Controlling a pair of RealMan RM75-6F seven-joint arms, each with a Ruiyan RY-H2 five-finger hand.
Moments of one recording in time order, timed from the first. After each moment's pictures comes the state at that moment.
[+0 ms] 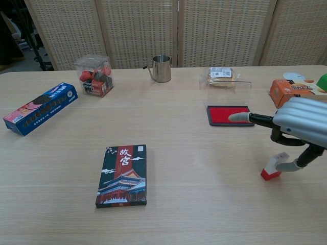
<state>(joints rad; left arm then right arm) -0.05 -1.06 -0.10 -1.62 1.41 1.52 -0.16 0.58 -1.55 -0.11 -1.00 -1.83 1.30 0.08</state>
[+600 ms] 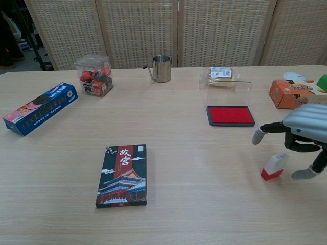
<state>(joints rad) -0.05 -1.05 -0.10 -1.62 1.41 1.51 -0.17 0.59 -1.39 -0.11 -1.28 -1.68 1.09 0.03</state>
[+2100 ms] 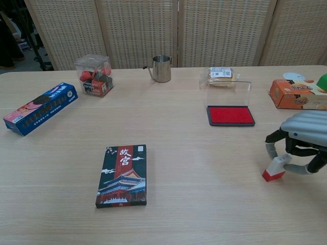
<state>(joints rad) -0.05 -1.05 -0.10 -1.61 1.41 1.50 -0.17 0.61 -1.40 -0.09 -1.28 -1.63 0.98 0.05</state>
